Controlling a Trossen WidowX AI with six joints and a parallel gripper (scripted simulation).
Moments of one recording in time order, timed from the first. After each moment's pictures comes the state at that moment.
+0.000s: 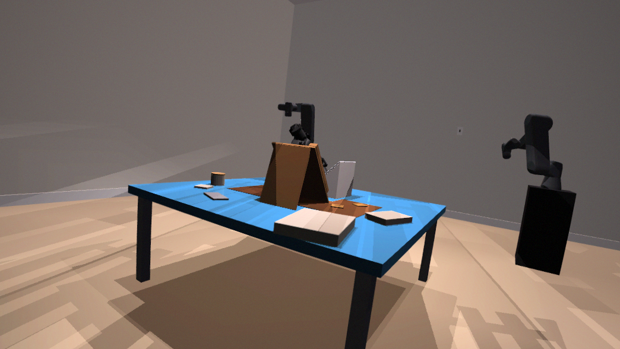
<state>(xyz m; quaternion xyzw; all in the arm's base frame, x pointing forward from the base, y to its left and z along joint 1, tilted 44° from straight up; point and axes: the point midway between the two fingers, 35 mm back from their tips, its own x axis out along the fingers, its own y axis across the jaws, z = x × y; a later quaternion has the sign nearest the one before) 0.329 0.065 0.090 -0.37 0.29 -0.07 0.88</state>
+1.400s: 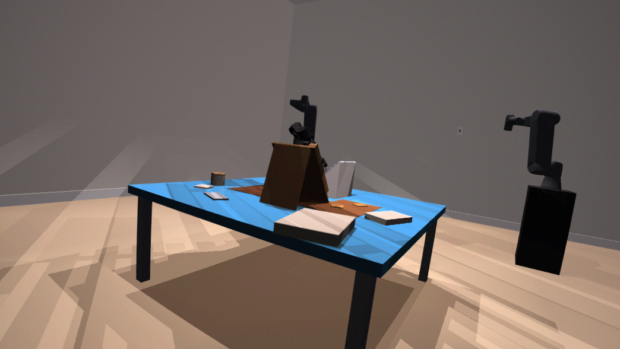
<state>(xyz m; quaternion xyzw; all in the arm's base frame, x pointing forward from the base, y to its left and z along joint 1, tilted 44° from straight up) 0.326 0.084 0.072 -0.37 0.29 -0.07 0.88</state>
